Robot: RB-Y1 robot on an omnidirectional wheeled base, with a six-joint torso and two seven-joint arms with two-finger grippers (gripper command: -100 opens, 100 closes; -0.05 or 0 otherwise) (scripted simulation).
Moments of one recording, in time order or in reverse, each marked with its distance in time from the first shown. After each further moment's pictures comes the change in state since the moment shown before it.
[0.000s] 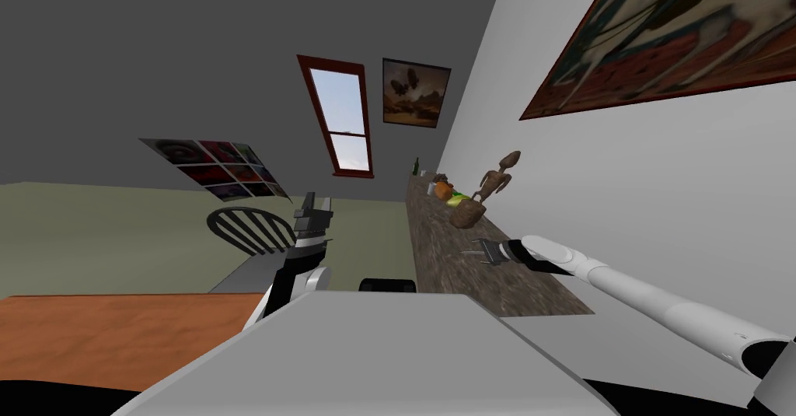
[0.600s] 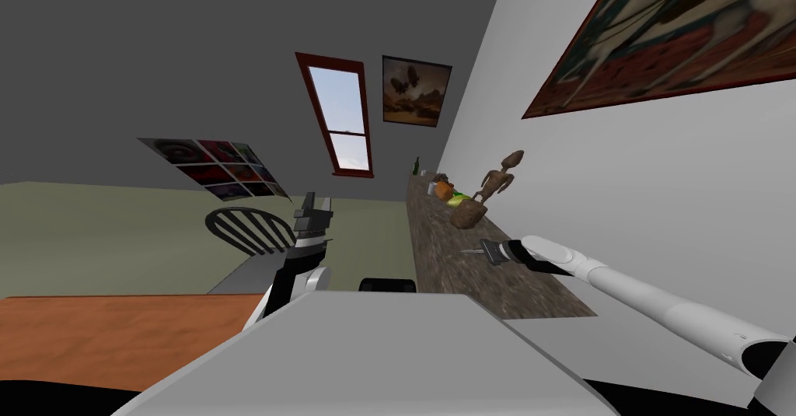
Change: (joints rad) left arm 0.000 0.000 0.000 0.000 0.000 0.000 0.000; right arm 0.002 0.001 0.001 0.001 0.000 0.003 0.000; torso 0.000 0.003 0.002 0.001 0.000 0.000
